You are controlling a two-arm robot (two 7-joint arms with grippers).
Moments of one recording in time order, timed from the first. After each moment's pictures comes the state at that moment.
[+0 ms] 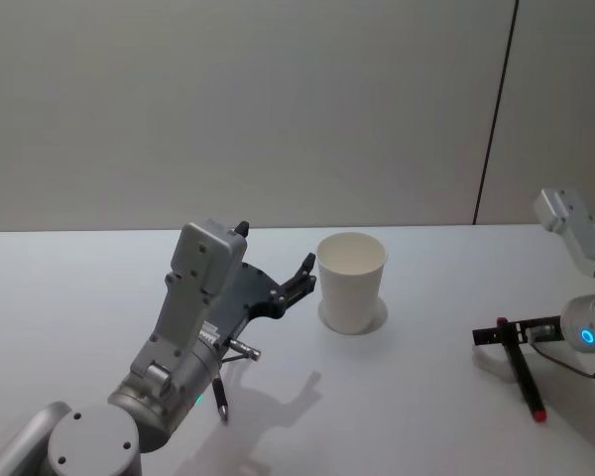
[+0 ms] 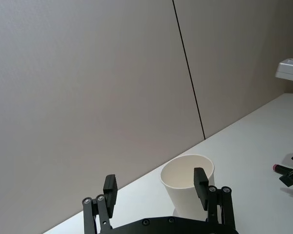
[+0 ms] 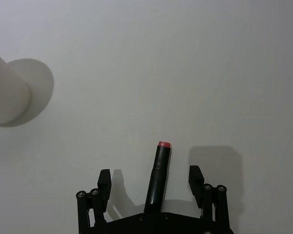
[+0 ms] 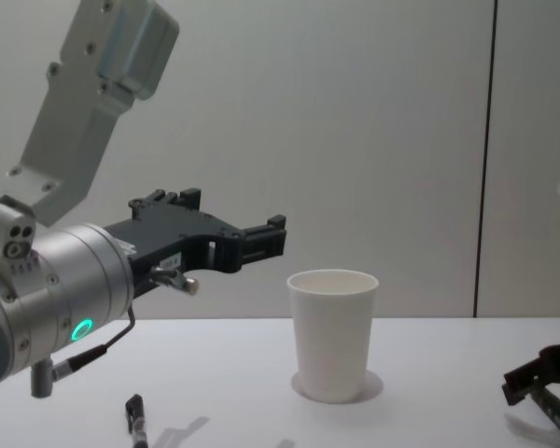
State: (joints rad) left arm -0.24 0.38 0.45 -1.63 -0.20 0.01 -0.01; right arm 0.54 0.24 -0.21 -1.25 0.21 1.00 0.25
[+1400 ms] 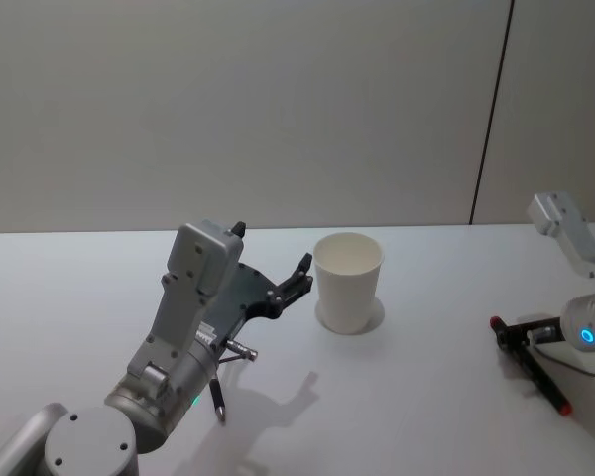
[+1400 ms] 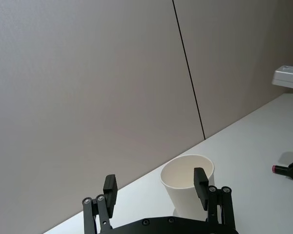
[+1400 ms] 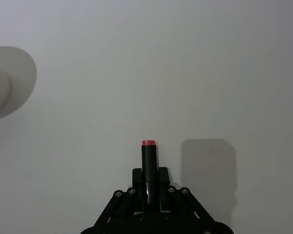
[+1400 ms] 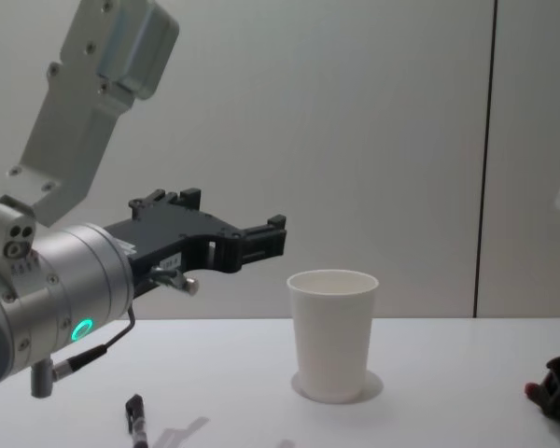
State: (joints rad) left arm -0.24 0.38 0.45 -1.63 -0.20 0.01 -0.01; right arm 0.58 0.24 -0.22 -1.17 0.12 0.98 0.33
